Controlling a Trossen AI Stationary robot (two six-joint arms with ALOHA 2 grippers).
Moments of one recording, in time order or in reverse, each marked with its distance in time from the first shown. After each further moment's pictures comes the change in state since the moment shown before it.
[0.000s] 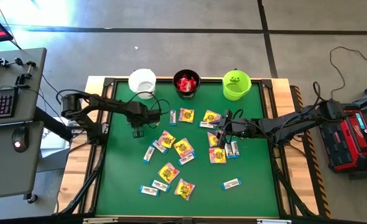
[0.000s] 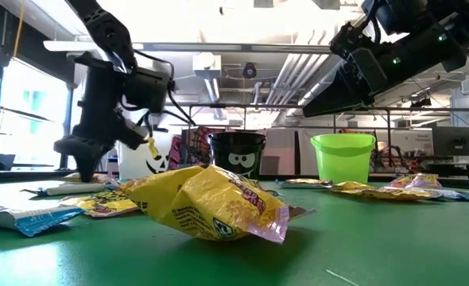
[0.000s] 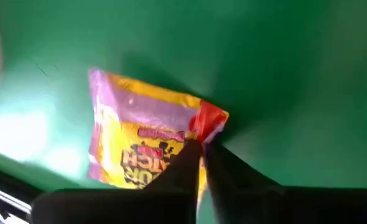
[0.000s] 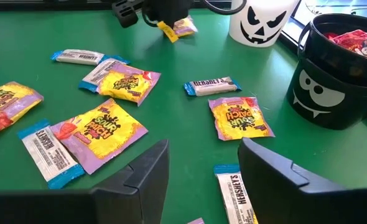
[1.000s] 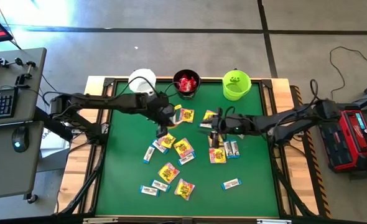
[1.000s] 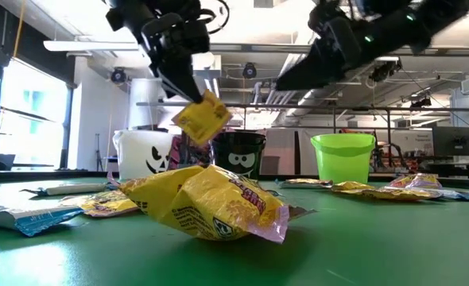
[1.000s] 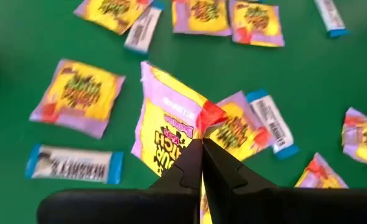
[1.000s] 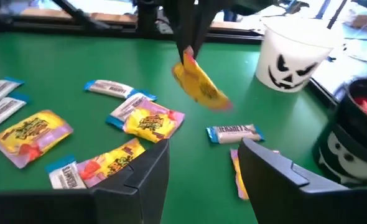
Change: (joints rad) left arm -0.066 -0.149 0.260 0.390 0.556 -0.057; right arm -0.038 0.105 0.197 -0.022 -0.150 -0.130
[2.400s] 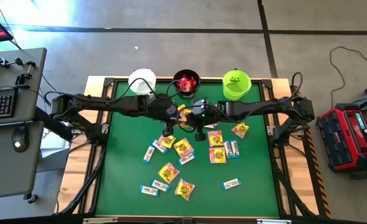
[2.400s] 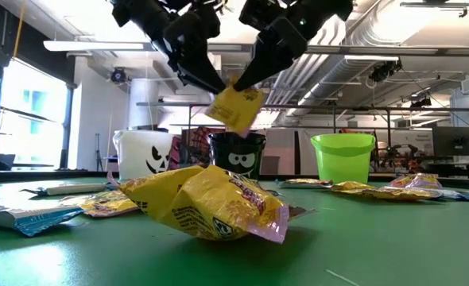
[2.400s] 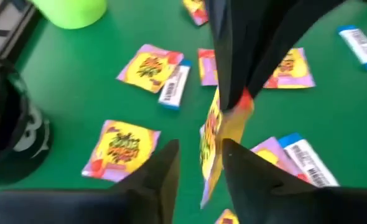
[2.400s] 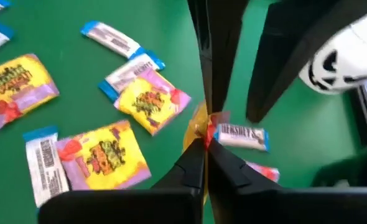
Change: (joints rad) left arm -0.044 0.010 0.006 0.171 -0.174 0.069; right arm -0.091 0.325 0.624 -0.668 -0.132 -0.222
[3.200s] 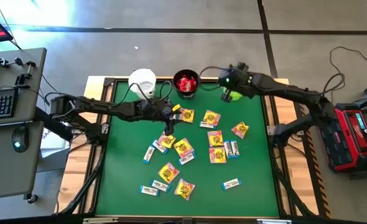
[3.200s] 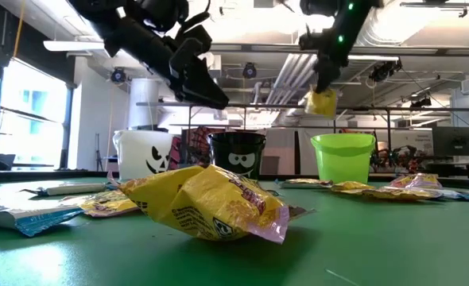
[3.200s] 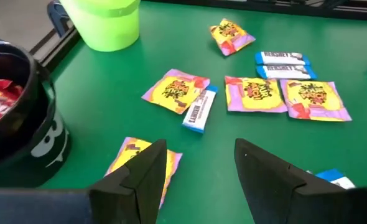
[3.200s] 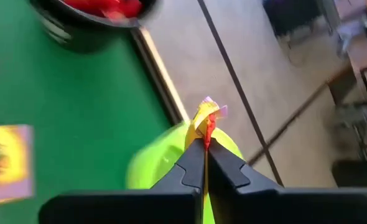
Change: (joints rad) left arm 0.029 -0.025 -0.253 0.428 -0.056 -0.045; right arm -0.400 -0.252 -0.002 -0.430 0.512 -0.013
